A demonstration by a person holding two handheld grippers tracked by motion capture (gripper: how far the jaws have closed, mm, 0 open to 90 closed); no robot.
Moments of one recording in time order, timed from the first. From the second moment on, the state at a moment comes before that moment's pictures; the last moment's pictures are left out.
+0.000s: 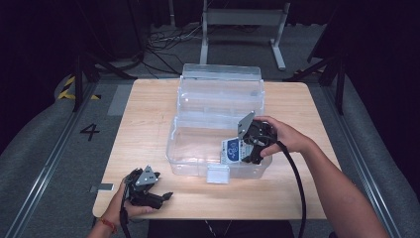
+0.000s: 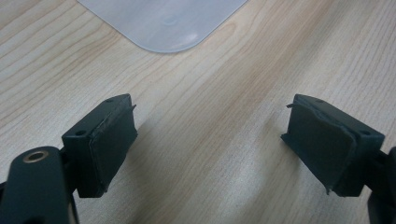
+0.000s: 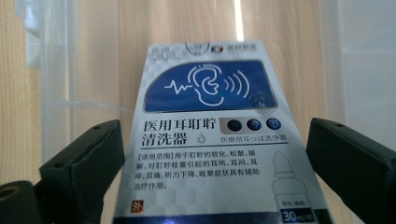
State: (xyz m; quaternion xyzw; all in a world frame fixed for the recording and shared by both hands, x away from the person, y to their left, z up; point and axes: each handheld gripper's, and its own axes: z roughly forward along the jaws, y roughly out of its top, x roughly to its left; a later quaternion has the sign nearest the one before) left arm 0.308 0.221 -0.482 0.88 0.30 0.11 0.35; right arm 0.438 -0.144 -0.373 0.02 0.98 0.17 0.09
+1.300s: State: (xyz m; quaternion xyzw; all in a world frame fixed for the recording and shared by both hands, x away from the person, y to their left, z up) left arm 0.328 0.205 -0.415 0.88 0.26 0.15 0.37; right arm 0.467 -0.230 -0.306 0.18 0.88 0.38 0.19
